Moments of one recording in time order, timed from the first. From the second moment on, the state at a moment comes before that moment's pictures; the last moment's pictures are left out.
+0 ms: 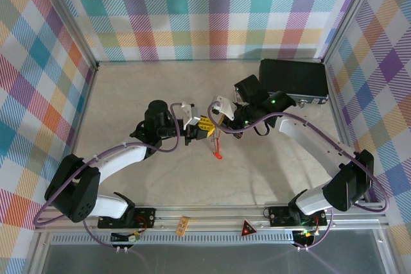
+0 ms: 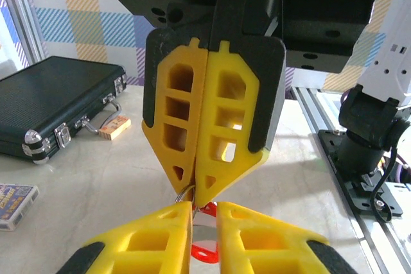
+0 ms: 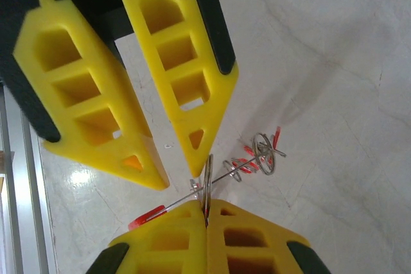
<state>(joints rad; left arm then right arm) -0.55 1.36 0.71 0.46 0.91 0.13 0.66 1.45 1.38 -0.92 -0.42 -0.50</state>
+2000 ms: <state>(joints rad) -0.56 1.48 0.69 0.76 0.82 -0.04 0.57 1.08 0.83 -0.35 -0.29 -0.03</state>
